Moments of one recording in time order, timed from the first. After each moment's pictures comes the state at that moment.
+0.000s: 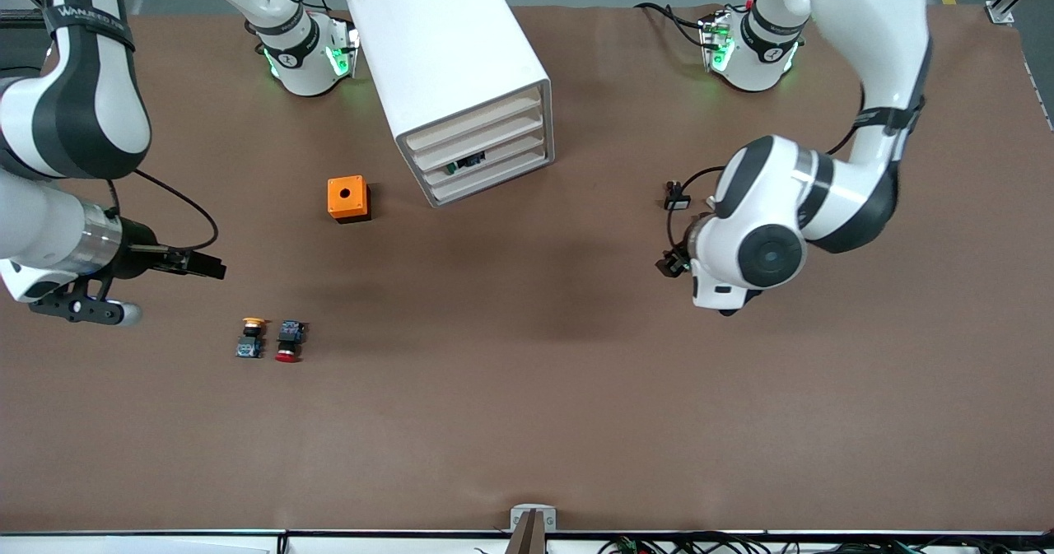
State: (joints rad) left arm -0.31 0.53 -0.15 -1.52 -0.09 1.62 -1.23; right arm 0.07 0.27 -0.05 -1.58 0.10 1.71 0.21
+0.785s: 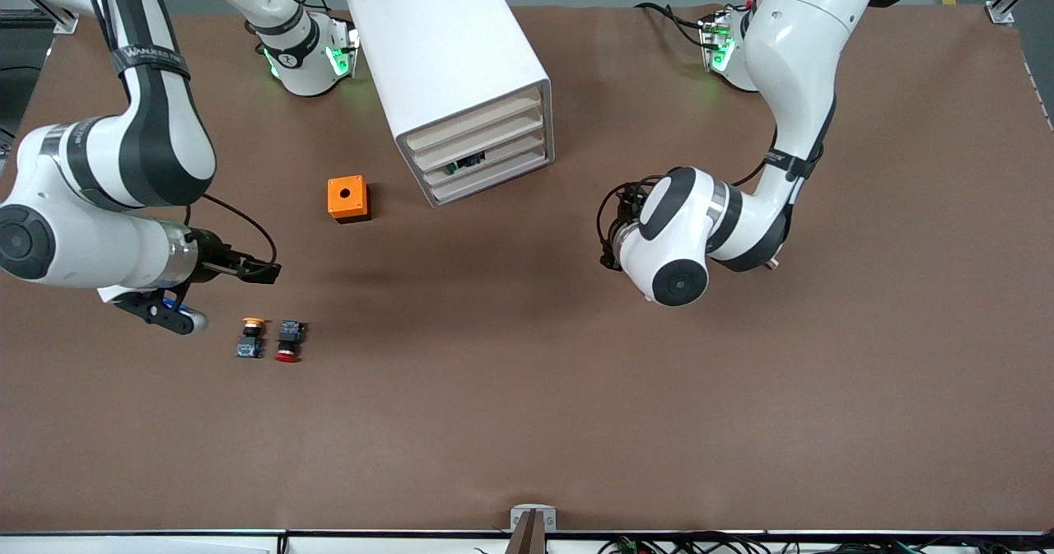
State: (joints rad) left arm -0.41 0.69 -0.15 -1.47 -0.36 1.62 -1.79; right arm 0.12 0.35 -0.03 -1.58 0.13 1.65 0.47
